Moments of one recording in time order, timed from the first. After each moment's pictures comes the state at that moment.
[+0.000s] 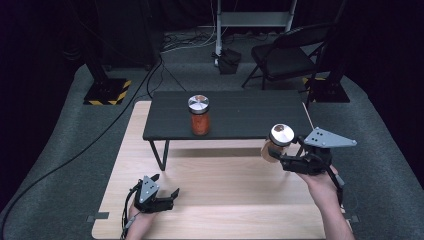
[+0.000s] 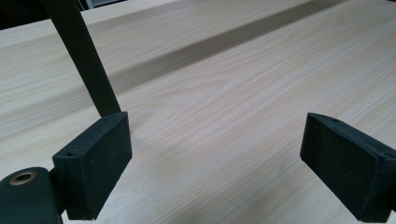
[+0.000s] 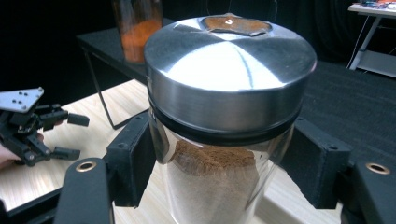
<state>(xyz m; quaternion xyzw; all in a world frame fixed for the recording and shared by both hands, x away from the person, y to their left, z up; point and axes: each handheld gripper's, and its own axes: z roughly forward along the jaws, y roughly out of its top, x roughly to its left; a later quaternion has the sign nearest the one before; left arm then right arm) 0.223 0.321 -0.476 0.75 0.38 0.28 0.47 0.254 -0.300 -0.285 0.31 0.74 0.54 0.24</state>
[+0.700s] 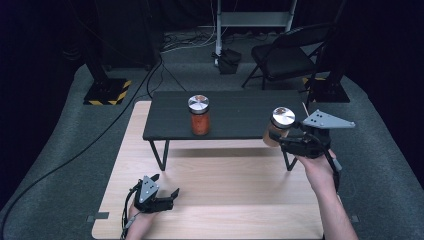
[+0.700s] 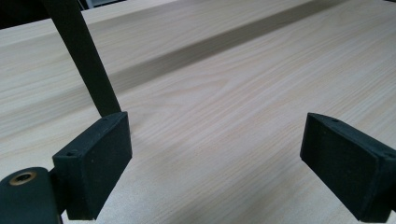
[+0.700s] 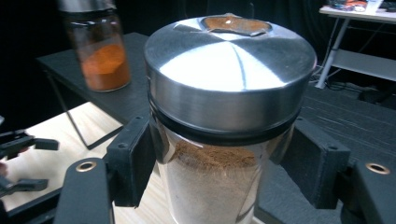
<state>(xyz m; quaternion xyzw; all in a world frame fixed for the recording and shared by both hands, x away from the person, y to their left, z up) 0.223 0.321 -0.476 0.75 0.38 0.28 0.47 0.275 -0.286 -0.265 0.34 0.73 0.53 0.26</state>
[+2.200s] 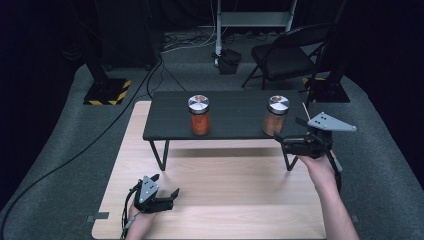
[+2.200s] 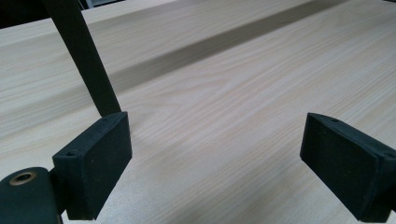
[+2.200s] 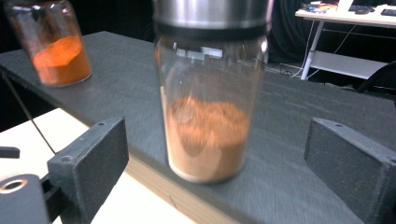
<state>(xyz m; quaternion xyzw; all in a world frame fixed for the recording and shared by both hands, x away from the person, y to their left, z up) 0.223 0.321 -0.476 0.75 0.38 0.28 0.47 0.277 -0.302 -0.298 0.36 0.71 0.54 0.29</state>
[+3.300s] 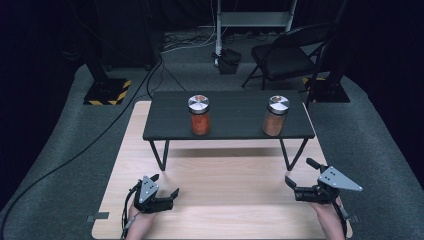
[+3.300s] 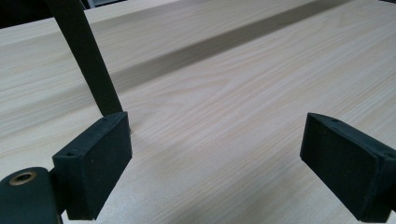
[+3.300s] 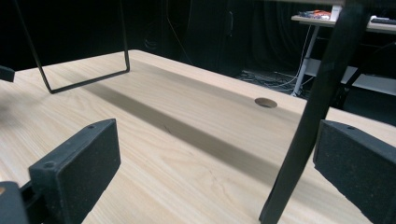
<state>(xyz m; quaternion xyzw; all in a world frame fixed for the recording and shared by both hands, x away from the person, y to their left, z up) 0.222 0.321 -0.476 0.74 0.39 0.28 0.47 0.219 -0.352 -0.442 0.33 0.69 0.56 0.32</state>
